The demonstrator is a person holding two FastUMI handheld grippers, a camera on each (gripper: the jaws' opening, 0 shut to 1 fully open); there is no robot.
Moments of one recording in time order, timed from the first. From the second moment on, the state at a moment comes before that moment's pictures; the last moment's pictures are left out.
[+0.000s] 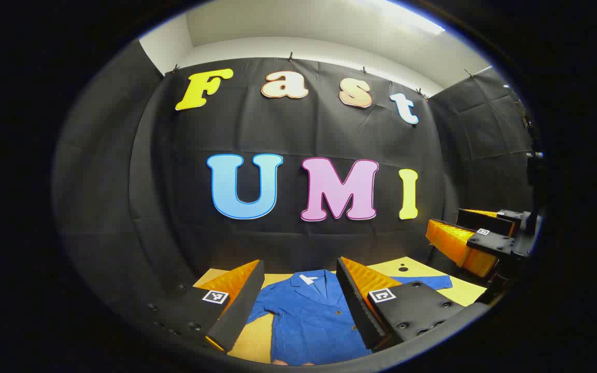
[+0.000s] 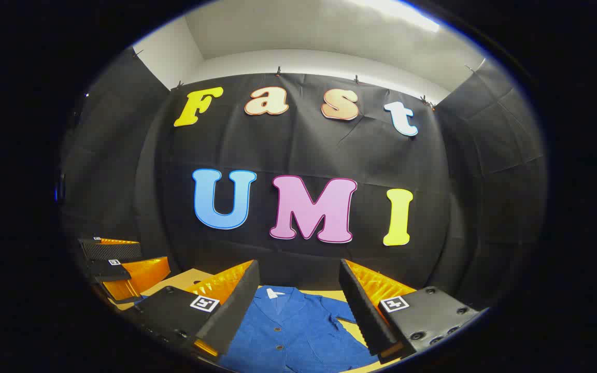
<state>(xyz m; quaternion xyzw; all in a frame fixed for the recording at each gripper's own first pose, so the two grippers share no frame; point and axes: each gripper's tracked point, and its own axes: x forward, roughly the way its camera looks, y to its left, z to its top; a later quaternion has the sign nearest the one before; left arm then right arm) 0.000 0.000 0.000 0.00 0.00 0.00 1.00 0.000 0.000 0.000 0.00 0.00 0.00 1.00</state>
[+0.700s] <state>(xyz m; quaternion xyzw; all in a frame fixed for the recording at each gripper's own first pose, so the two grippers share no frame) -0.013 0.003 0.006 0.01 -0.01 0.01 1.00 -0.011 0.005 0.006 -0.01 -0.01 0.00 1.00</state>
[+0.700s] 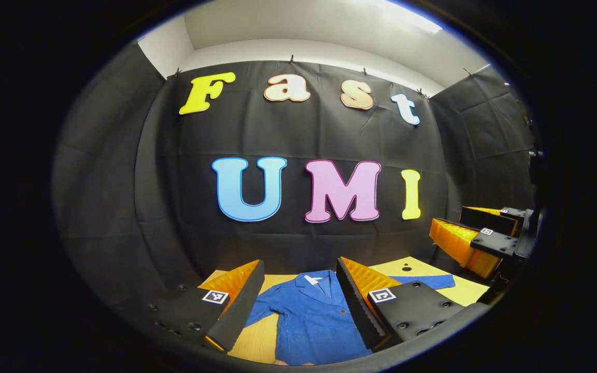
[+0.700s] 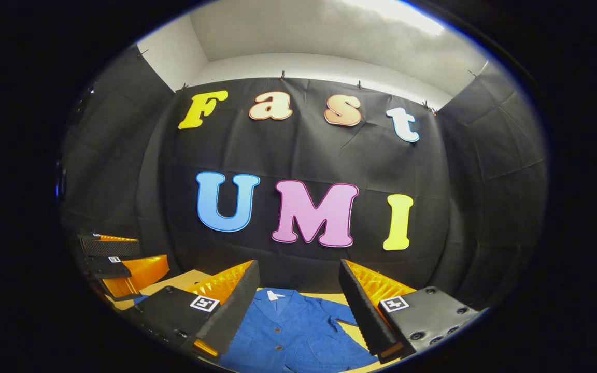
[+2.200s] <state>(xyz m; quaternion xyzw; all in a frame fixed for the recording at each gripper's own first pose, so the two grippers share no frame) 0.013 -0.004 -0.012 -0.01 0.01 0.04 1.00 0.018 -0.033 -0.043 0.01 0.04 0.00 1.00</state>
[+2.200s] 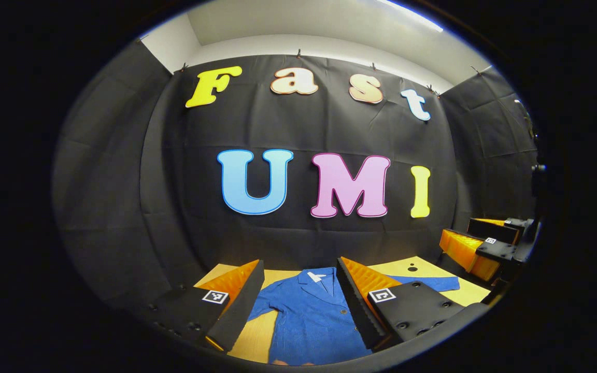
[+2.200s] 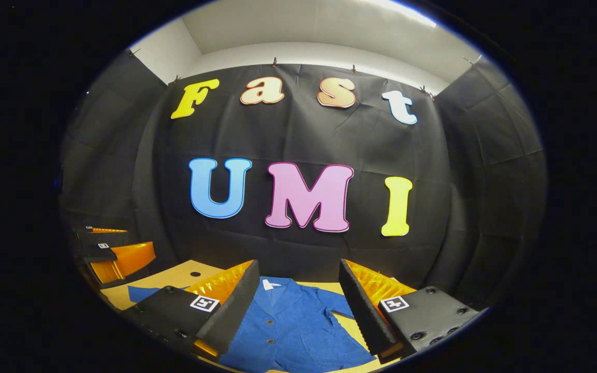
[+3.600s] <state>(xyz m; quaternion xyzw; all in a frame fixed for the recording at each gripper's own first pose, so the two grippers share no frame) 0.146 -0.167 -0.069 0.05 0.12 -0.03 0.99 0.099 -0.401 -0.358 0.07 0.33 -0.29 0.90</state>
